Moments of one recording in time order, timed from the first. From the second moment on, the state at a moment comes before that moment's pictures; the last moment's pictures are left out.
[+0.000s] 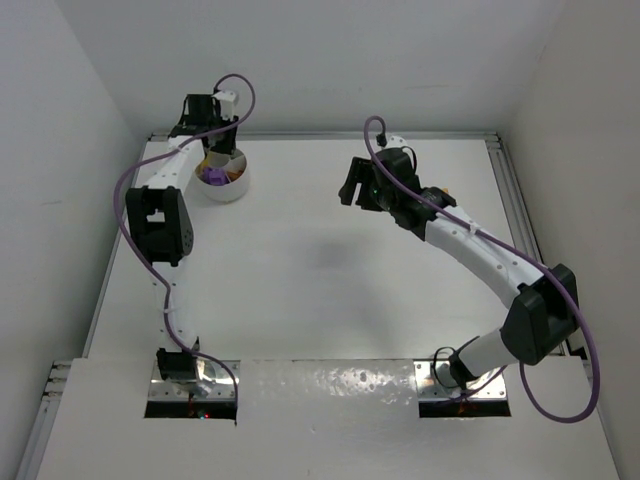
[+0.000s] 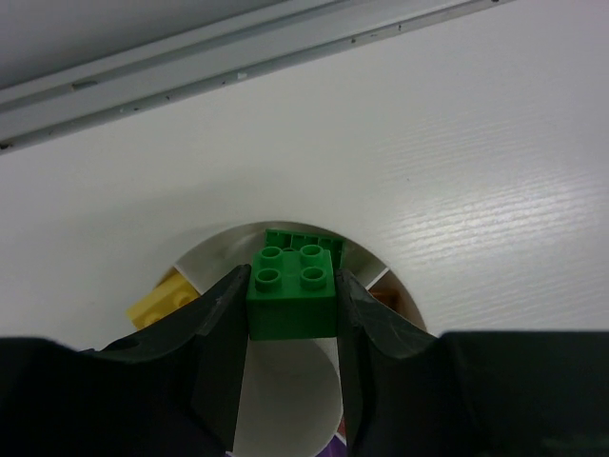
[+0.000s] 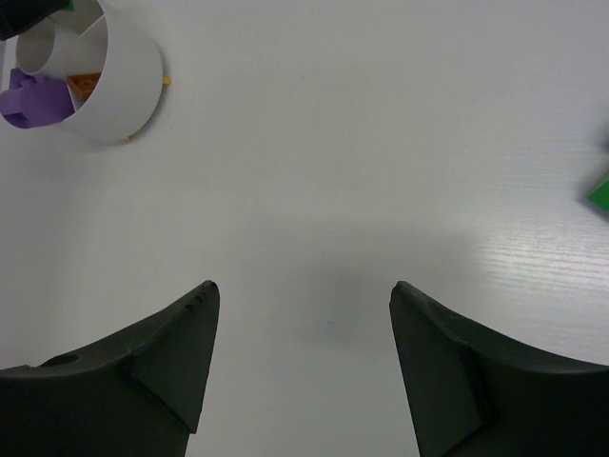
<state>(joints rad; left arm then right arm) 0.00 2.23 2.01 -0.46 0.12 0.20 0.56 1.49 1.22 -0.31 0.18 0.57</state>
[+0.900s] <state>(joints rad) 0.00 2.26 2.00 -0.40 0.10 0.18 0.56 1.49 1.22 -0.36 0.19 0.54</state>
